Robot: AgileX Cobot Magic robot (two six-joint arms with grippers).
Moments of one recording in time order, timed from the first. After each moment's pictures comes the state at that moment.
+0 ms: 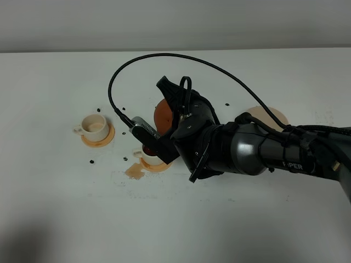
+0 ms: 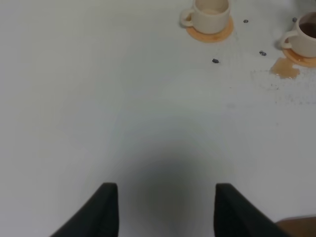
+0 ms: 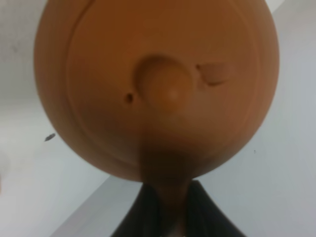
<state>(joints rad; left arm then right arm) 0.00 0.11 -0.51 -0.04 1.06 0.09 0.82 2.03 -1.25 -1.48 0.70 -0.41</state>
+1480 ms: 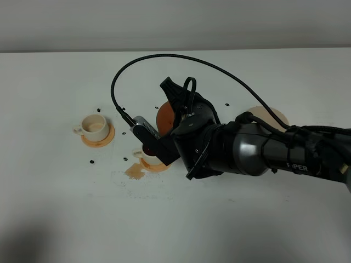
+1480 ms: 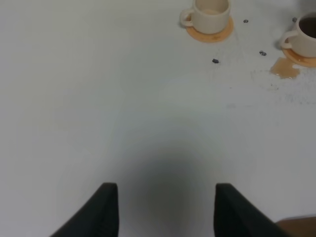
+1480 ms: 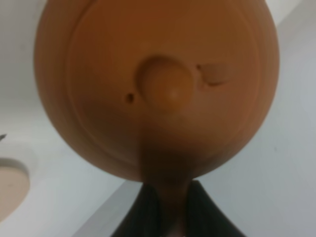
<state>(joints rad) 0.00 0.11 -0.51 -0.04 1.06 0.09 0.82 2.01 -1.25 -1.36 0.73 -0.45</state>
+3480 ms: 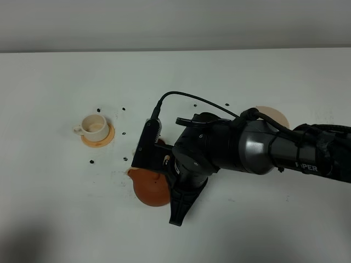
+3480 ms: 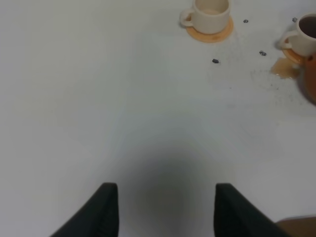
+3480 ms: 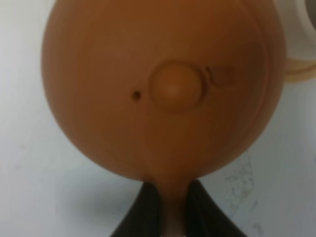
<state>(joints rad) 0.00 0.11 -0.51 -0.04 1.06 0.09 0.83 1.98 -1.25 -0.15 0.69 -0.40</state>
